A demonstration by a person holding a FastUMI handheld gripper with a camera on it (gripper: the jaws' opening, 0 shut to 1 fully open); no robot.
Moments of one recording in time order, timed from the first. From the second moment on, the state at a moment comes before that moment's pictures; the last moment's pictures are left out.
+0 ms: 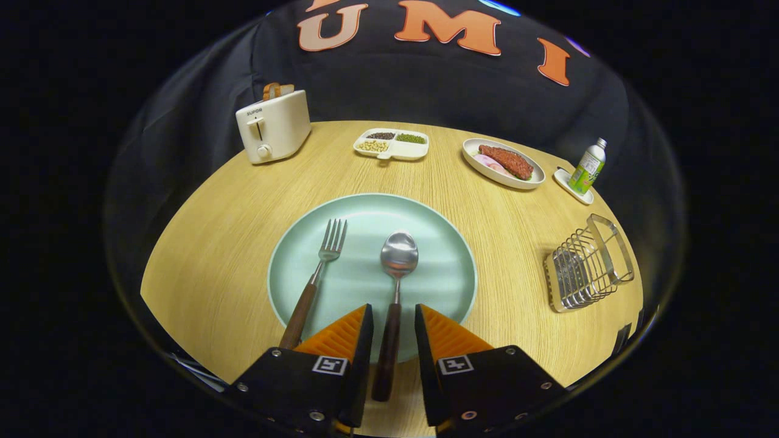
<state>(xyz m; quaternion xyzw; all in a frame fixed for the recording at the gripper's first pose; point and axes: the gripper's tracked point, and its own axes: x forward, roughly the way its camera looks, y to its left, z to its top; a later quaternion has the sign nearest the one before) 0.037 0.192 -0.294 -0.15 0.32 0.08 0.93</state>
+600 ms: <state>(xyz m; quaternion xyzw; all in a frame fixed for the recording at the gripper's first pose) 0.038 0.186 -0.272 -0.15 0.33 0.09 0.93</state>
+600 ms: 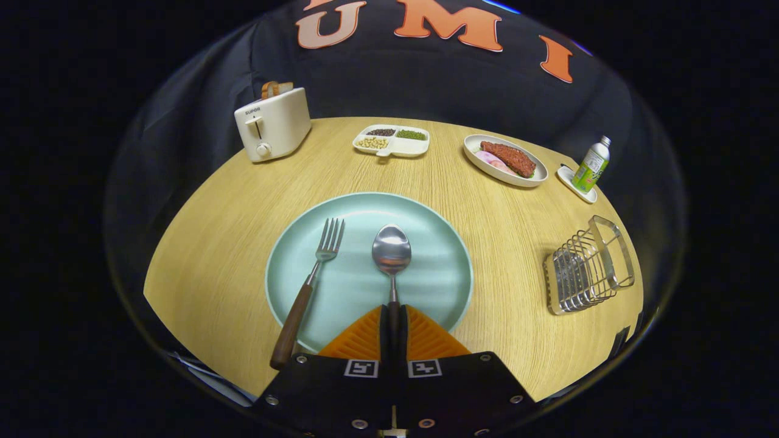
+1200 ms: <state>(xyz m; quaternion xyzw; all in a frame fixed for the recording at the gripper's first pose) 0.027 0.056 -0.142 -0.18 0.36 0.07 0.91</state>
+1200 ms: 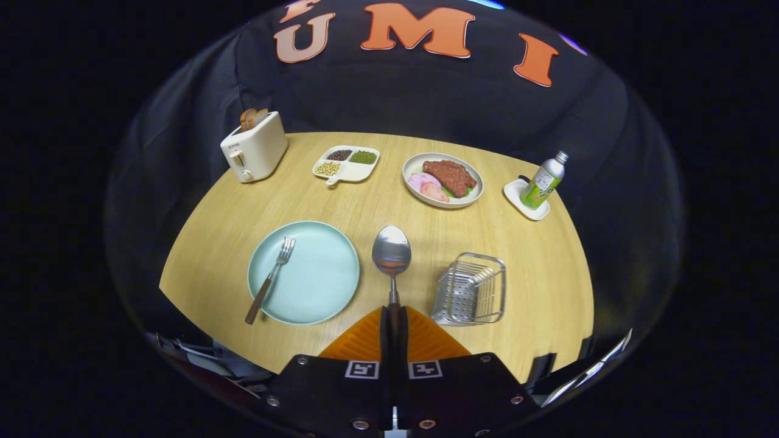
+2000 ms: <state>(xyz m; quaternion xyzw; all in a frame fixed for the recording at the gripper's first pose) 0.049 -0.029 -0.155 -0.23 0.54 0.04 0.81</state>
